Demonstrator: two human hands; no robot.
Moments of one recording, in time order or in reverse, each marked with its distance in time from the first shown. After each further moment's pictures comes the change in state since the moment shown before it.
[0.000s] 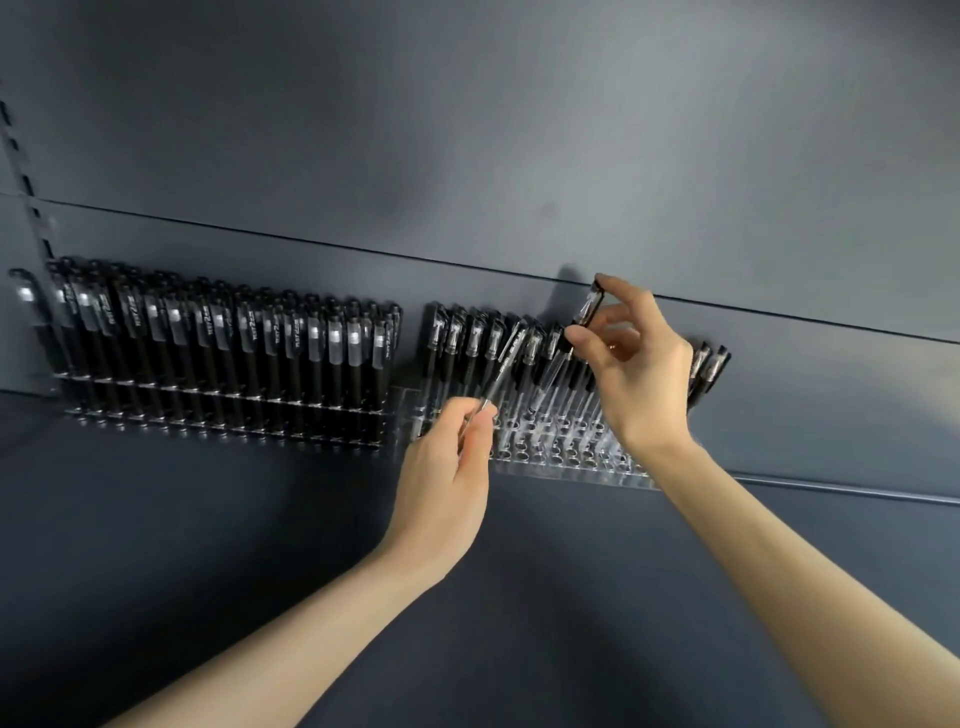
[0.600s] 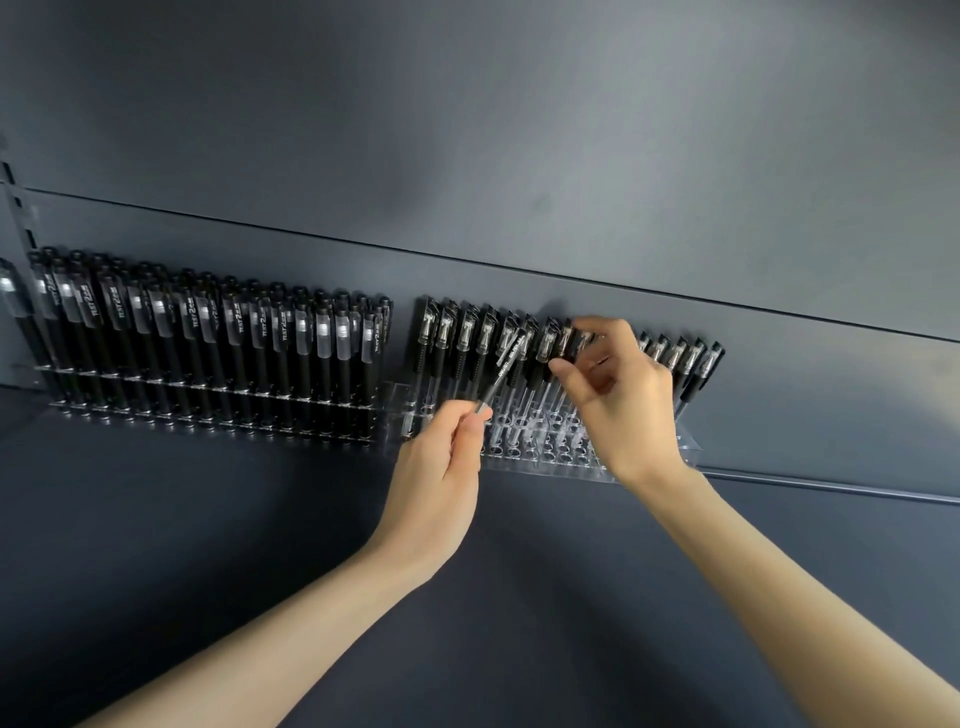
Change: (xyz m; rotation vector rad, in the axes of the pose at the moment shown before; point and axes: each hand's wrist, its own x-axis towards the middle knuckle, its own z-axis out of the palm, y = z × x) left_hand 0.000 -0.004 0.003 -0.034 -0.036 -0.053; right_hand -0.023 0.000 -0.008 -0.159 -0.177 0.044
